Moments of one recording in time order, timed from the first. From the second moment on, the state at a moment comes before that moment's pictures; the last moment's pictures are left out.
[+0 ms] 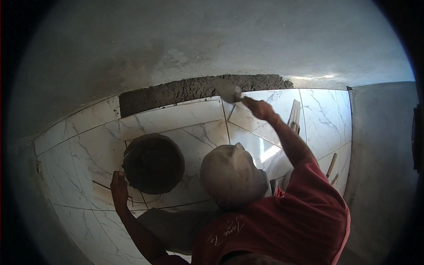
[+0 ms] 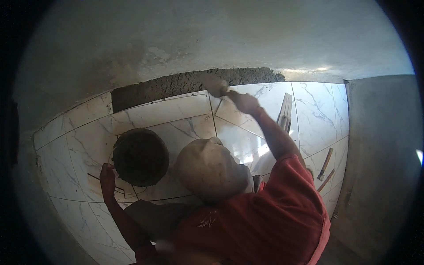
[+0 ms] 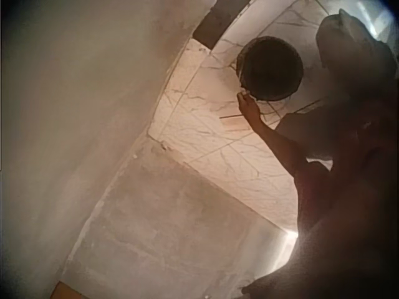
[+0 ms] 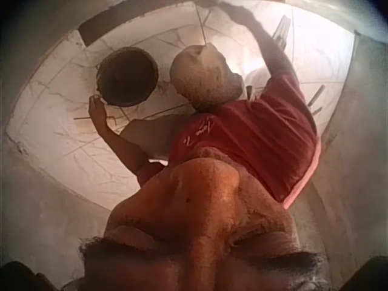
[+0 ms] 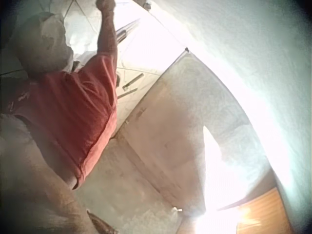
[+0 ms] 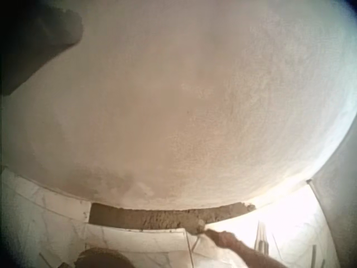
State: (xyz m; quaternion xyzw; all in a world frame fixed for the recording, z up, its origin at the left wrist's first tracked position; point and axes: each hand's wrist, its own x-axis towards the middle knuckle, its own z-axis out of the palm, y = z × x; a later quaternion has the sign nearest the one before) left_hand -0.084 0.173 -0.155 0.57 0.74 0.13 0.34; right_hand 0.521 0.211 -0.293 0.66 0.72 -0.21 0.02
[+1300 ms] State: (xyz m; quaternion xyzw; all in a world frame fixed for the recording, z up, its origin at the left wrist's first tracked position) left_hand -0.073 0.181 -0.141 0.57 0.74 0.09 0.35; right_hand 0.471 0.189 -0.247 0.57 0.79 -0.15 -0.19
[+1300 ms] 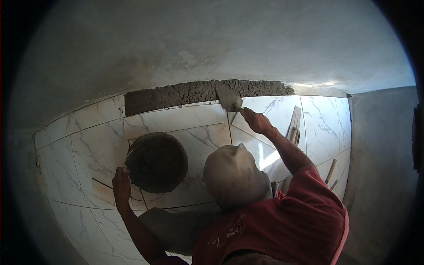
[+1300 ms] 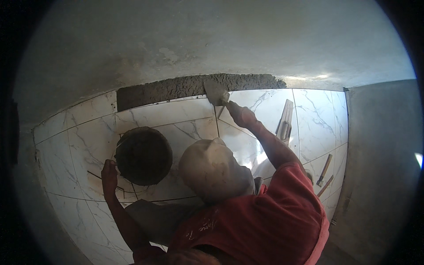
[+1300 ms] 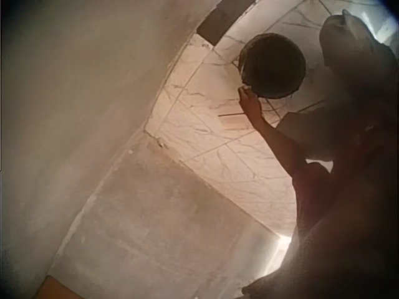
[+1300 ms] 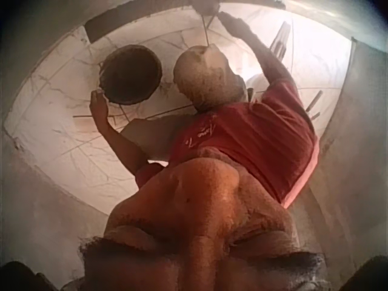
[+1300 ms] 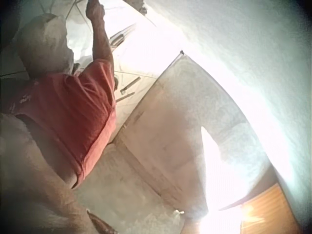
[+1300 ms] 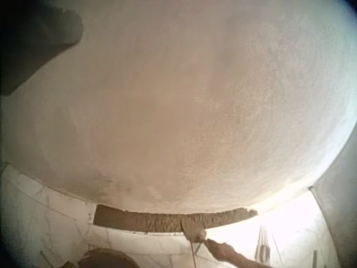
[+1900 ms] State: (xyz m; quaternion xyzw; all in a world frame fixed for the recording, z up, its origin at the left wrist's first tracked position) left_hand -0.067 0.181 -0.134 0.57 0.75 0.07 0.34; right_hand 0.660 0.126 -0.250 0.78 0.61 -0.11 0.08
